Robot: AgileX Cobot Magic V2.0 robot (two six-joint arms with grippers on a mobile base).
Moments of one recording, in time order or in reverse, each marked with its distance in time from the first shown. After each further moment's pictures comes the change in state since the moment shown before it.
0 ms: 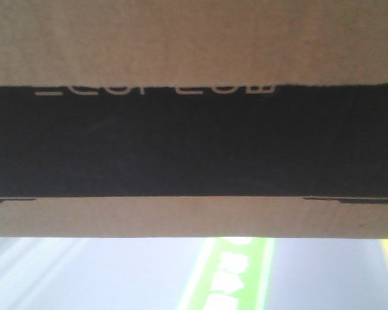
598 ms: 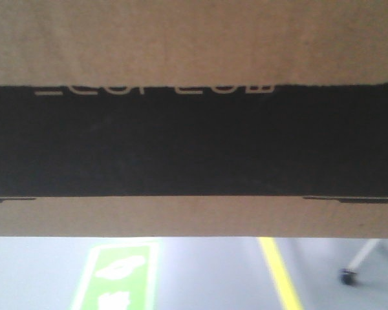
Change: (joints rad) left arm 0.000 0.000 0.000 0.000 0.000 0.000; right arm 0.000 0.000 0.000 0.000 0.000 0.000
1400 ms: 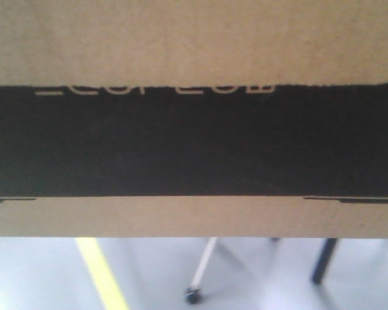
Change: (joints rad) left arm 0.000 0.000 0.000 0.000 0.000 0.000; right arm 0.000 0.000 0.000 0.000 0.000 0.000
